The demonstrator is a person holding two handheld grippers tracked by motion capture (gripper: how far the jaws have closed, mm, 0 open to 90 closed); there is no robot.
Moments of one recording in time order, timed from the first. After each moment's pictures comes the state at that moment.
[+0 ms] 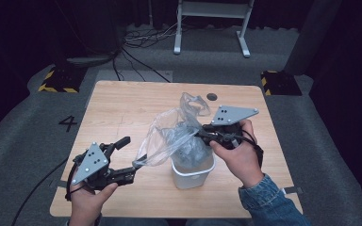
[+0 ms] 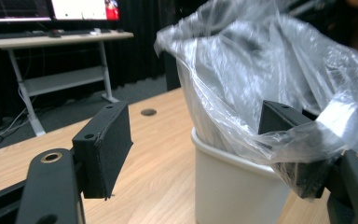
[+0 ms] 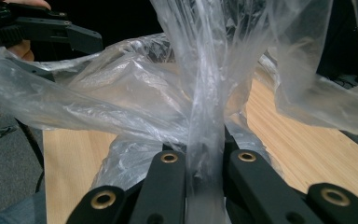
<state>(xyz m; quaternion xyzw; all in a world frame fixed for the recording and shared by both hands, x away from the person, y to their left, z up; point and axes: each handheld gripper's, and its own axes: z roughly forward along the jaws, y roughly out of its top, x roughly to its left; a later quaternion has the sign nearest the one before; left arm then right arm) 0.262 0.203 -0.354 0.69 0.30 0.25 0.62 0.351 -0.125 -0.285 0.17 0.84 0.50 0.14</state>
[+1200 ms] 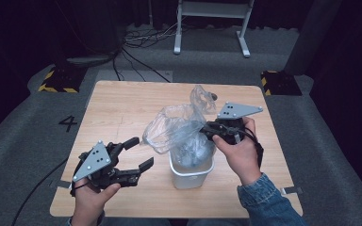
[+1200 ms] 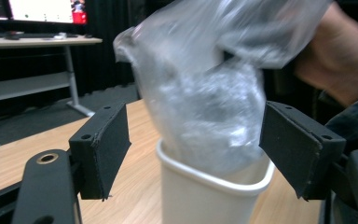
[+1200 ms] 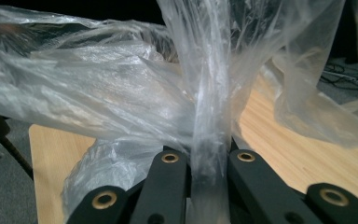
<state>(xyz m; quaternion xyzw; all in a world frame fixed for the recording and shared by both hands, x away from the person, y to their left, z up) 0.269 0.193 -0.354 0.69 0.27 0.20 0.64 0.365 -0.138 -0.297 0.24 0.81 0.52 0.13</state>
